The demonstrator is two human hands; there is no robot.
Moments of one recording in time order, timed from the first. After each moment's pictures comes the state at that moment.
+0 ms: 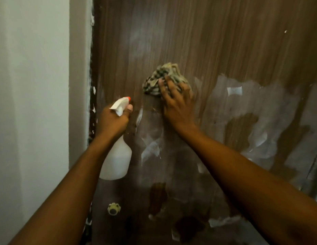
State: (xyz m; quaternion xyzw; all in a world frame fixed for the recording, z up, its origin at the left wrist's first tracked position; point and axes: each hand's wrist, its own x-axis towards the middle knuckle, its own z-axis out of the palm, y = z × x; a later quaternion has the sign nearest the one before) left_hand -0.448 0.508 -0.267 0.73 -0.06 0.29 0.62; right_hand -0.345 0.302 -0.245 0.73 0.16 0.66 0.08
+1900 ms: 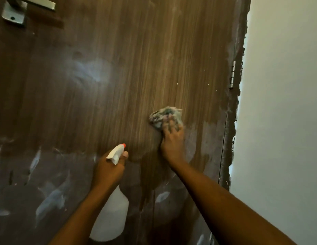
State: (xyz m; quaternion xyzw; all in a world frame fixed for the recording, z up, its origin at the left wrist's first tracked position) left_hand -0.464 0.286 -0.261 0.65 -0.21 0.20 0.70; right_hand -0.422 0.066 -0.202 0.81 -0.01 0.59 -0.01
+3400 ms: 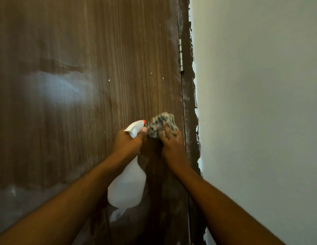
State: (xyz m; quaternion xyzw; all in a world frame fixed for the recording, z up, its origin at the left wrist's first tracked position) left_hand -0.499 0.064 -0.161 0.69 -0.33 0.16 0.63; right_hand -0.455 -0.125 -0.220 0.81 0.00 0.58 -0.08
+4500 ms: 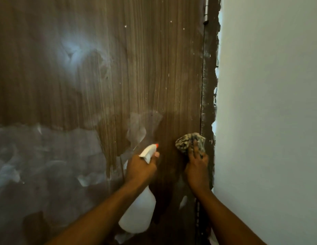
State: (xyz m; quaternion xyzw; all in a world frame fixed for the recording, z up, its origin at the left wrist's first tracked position) left_hand -0.506 0.073 -0.350 0.74 -0.18 0.07 0.64; right_hand -0.481 -0.140 -0.425 0.84 -0.16 0.48 -0.19
